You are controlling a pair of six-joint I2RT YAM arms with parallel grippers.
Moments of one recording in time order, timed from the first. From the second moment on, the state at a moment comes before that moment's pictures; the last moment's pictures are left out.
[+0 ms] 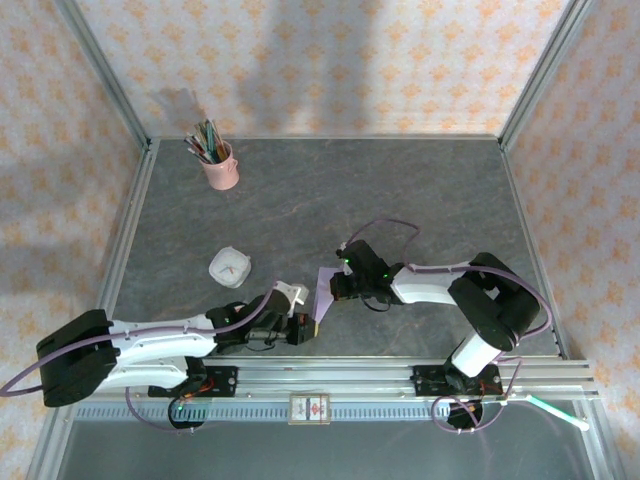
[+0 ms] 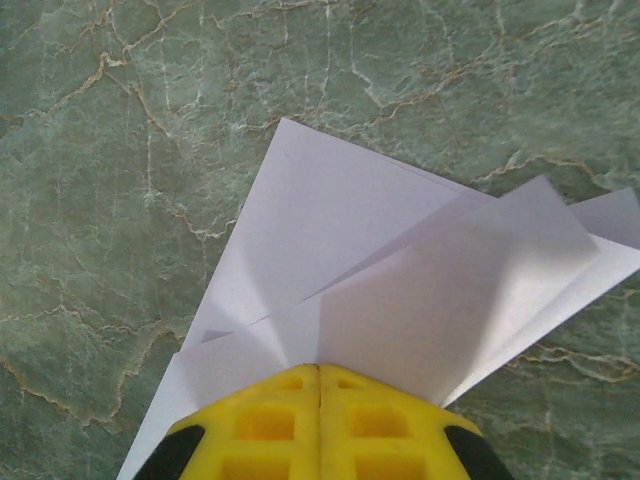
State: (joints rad) left arm -1.02 1.11 0.33 0.08 0.14 -0.95; right arm 0.78 1.62 0.66 0.02 -0.18 0.61
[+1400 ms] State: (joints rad) left arm -0.93 1.38 0.28 0.35 0.16 -0.96; right arm 0.78 1.63 0.71 -0.03 -0.19 0.61
